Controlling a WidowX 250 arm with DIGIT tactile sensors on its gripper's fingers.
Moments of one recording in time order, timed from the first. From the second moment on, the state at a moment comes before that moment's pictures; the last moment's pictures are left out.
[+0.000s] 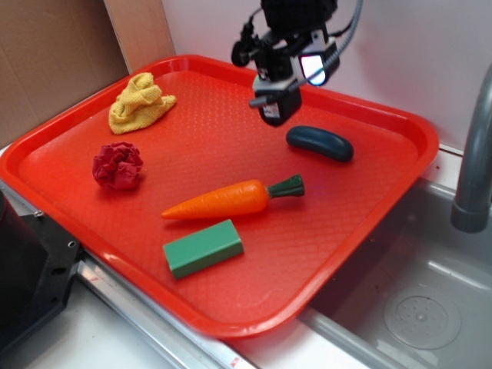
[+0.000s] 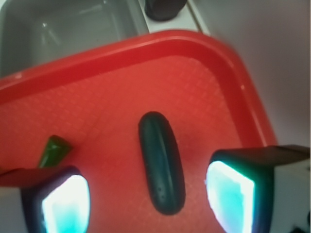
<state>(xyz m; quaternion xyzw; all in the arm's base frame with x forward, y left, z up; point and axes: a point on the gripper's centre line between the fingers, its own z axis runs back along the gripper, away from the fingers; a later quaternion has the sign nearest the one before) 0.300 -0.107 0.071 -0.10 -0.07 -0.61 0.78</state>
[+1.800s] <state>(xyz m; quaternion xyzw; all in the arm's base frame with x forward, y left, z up) 0.271 -0.050 0.116 0.00 0.01 -0.29 0.96</state>
